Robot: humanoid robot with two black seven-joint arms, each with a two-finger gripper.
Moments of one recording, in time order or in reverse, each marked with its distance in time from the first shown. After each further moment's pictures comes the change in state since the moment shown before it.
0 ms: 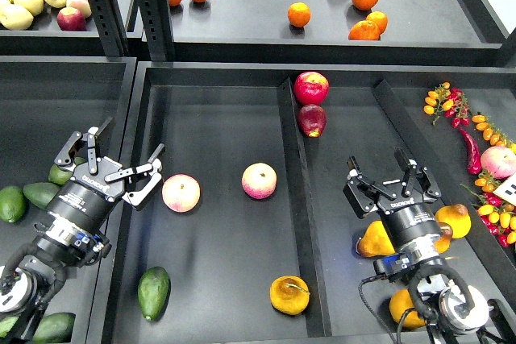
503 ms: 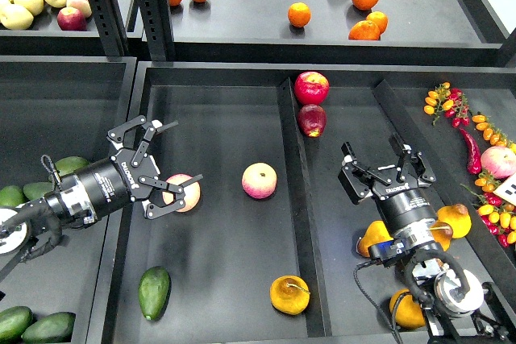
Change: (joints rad) left arm -0.229 0.249 0.296 -0.005 0.182 0.041 0.114; right arm 0.073 0.000 -0.023 -0.022 0.007 -0.005 0.002
